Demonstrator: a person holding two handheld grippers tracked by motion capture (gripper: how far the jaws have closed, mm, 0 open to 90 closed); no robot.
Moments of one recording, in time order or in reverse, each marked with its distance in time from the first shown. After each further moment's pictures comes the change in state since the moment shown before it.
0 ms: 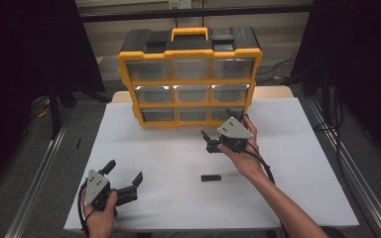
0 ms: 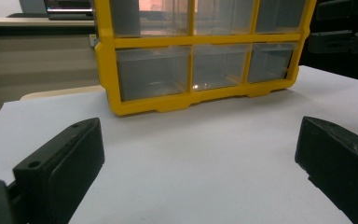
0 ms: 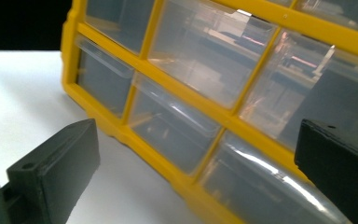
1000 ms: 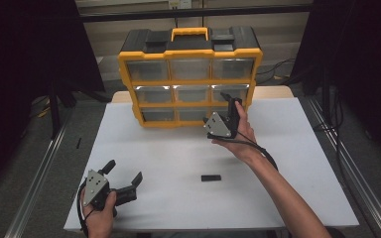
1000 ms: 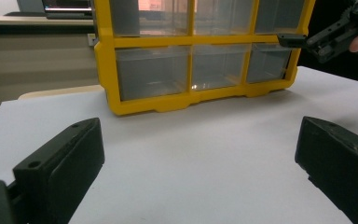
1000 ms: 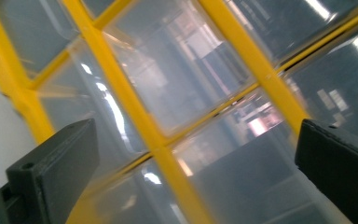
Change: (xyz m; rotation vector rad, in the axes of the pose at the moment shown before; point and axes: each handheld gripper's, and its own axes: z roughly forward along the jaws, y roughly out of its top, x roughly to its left) left arm 0.002 0.000 0.000 -0.001 -0.006 -0.003; right arm -0.008 0.012 0.036 -0.002 -0.170 -0.545
